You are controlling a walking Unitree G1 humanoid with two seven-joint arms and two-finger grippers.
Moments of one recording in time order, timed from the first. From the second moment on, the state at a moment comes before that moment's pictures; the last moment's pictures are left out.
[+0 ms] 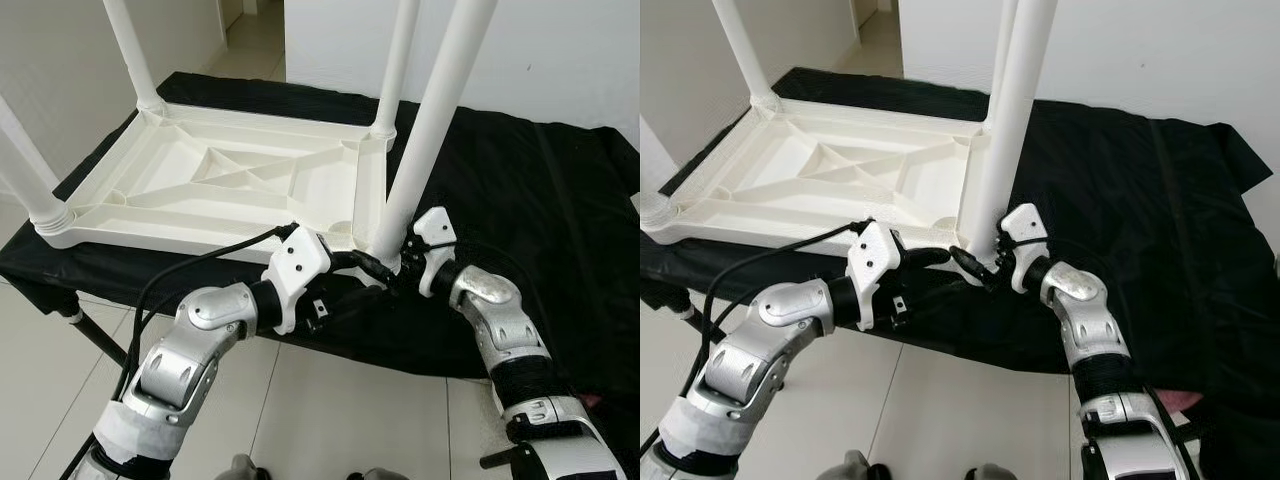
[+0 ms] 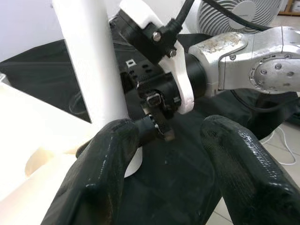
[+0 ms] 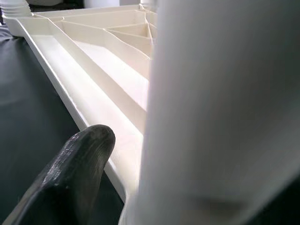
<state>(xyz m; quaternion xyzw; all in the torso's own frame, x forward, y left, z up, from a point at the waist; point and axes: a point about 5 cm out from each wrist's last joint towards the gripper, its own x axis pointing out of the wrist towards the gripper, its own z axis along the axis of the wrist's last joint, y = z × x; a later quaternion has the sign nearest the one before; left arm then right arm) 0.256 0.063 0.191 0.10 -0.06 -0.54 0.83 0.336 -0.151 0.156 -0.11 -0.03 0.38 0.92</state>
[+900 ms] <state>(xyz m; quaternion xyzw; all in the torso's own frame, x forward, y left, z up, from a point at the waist) 0.251 0.060 0.187 0.09 -0.05 -0.55 0.83 0.340 -0.147 0.148 -0.08 -0.04 0.31 0.95</state>
